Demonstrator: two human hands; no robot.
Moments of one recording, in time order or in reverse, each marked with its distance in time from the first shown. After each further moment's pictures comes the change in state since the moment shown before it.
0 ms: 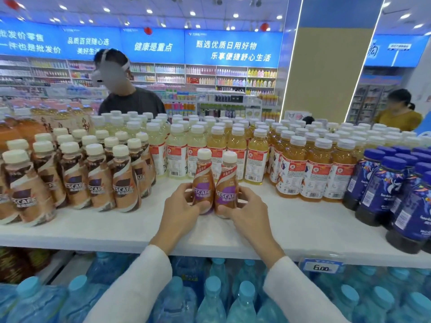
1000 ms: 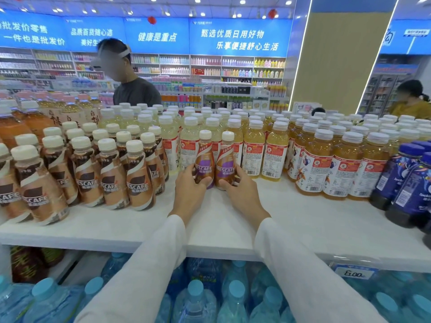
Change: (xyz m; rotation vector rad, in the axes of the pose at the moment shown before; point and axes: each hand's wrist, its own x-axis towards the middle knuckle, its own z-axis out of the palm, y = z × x) left_hand 0.082 -0.037 -0.001 0.032 0.148 0.000; right_hand 0.089 0.021 0.070 0.025 -0.068 -0.011
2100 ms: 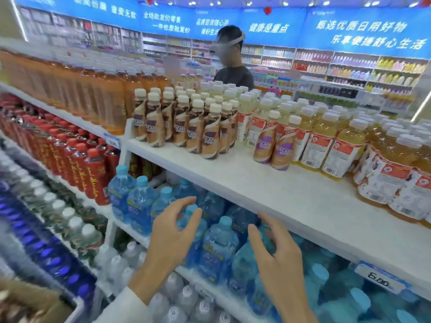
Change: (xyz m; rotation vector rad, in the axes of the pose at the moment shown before) left_hand -0.299 0.006 -0.094 0.084 0.413 -0.076; right_hand -0.247 -0.014 -0.061 0.059 -0.295 -0.111
